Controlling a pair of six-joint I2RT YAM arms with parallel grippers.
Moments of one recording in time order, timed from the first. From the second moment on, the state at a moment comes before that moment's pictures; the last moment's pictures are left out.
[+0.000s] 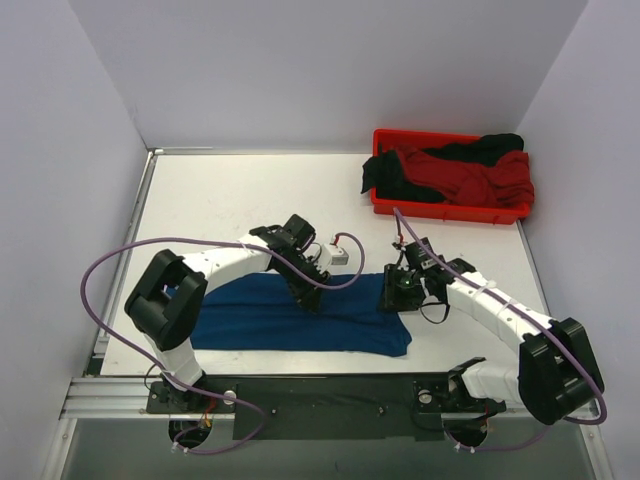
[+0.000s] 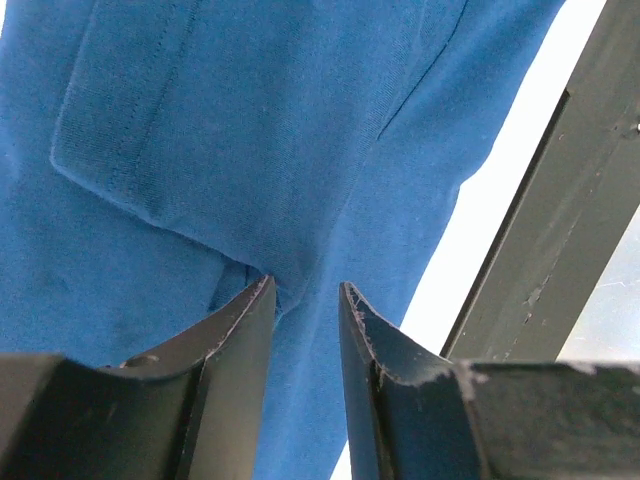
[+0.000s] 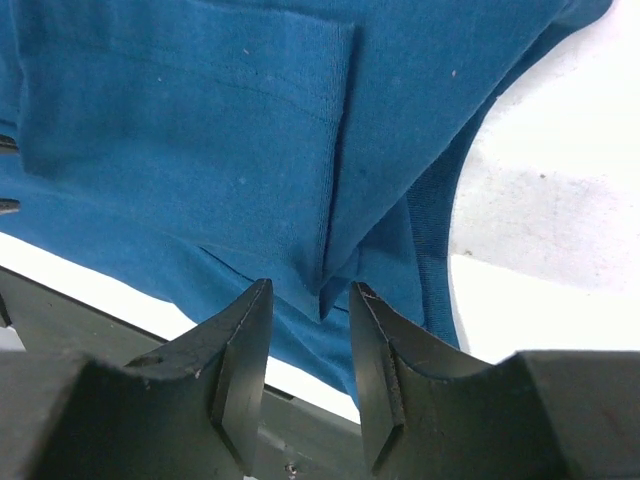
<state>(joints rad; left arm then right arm) -0.70 1.75 1.14 -0.65 0.58 0.26 0.44 1.24 0.66 -0.54 -0.23 0.46</state>
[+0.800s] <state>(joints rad) -0.70 1.75 1.11 -0.58 0.57 0.19 0.48 1.25 0.63 -0.60 -0.24 0.48</state>
